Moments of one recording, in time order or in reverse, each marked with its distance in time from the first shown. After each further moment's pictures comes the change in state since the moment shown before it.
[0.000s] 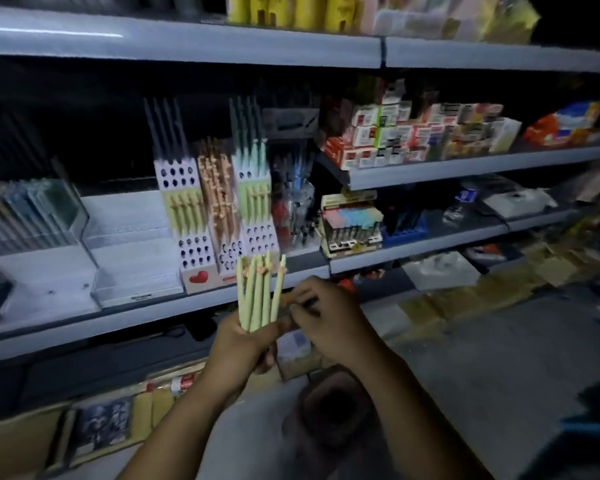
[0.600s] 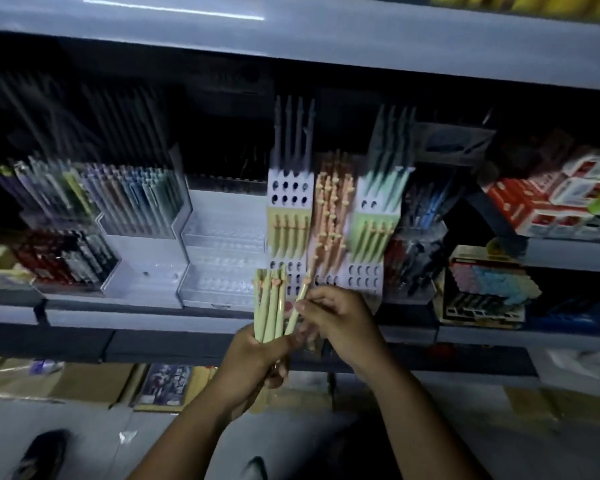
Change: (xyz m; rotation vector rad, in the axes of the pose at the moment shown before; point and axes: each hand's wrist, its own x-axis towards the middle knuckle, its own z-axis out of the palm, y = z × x) left_hand 0.112 0.011 -0.114 -0.161 0.201 -0.117; right_hand 0.182 -0.053 0.089 0.601 -0.296 0.004
